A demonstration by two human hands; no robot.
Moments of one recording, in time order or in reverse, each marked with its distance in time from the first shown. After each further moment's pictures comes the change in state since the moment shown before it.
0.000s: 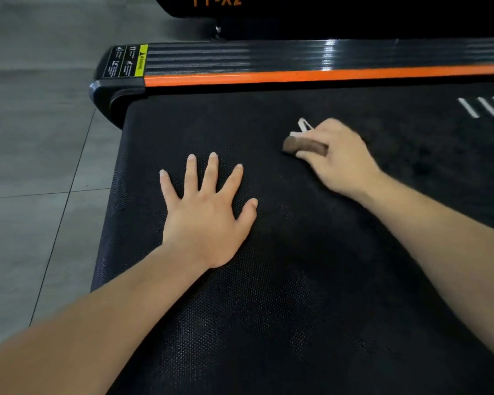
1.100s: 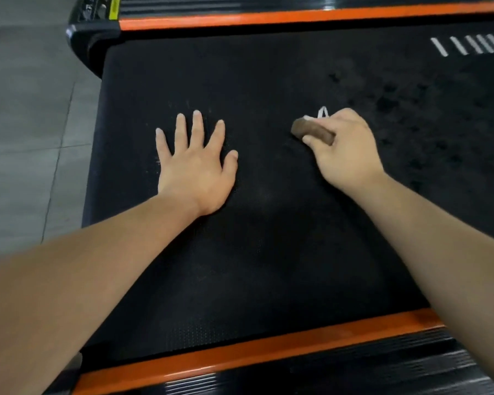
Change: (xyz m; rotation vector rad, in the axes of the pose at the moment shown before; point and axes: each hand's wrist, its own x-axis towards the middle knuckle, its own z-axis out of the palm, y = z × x) left_hand -0.041 0.031 0.003 -0.032 -0.036 -0.035; right_hand -0.122 -0.020 -0.019 0.019 0.168 0.259
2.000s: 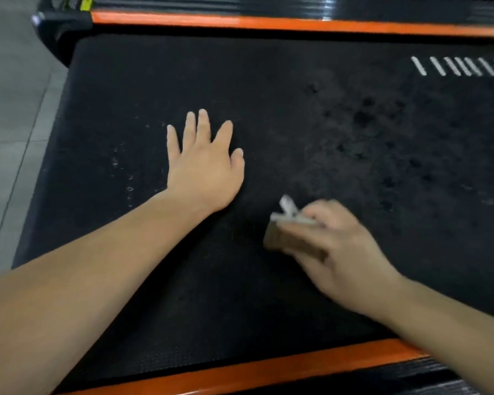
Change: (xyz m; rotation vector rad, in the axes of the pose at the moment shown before) left_hand 0.019 0.067 0.000 -0.160 0.073 -0.025; right_hand -0.103 0.023 -0.052 0.098 -0.277 -0.453
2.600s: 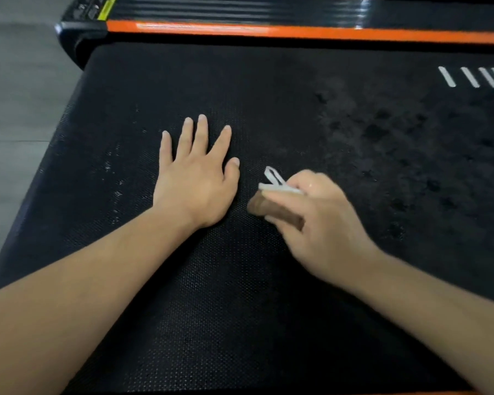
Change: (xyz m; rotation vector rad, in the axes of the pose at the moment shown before) left_hand -0.001 0.004 0.010 0.099 0.026 -0.052; right_hand 0.051 0.027 0.002 0.067 -0.019 -0.023
